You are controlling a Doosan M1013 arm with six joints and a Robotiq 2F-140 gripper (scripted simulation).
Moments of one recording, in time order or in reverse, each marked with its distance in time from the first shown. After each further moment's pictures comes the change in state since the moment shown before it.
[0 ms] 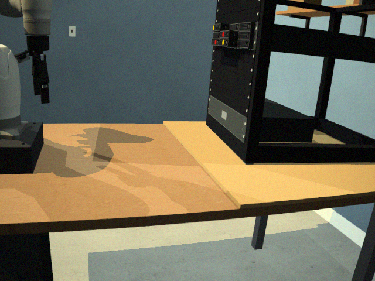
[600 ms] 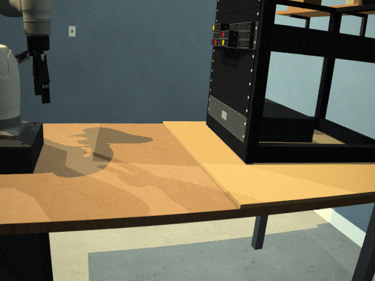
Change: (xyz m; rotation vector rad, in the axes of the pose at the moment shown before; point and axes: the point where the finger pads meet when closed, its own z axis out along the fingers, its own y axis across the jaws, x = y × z) arm -0.002 0.001 0.000 -0.003 -0.007 0.000
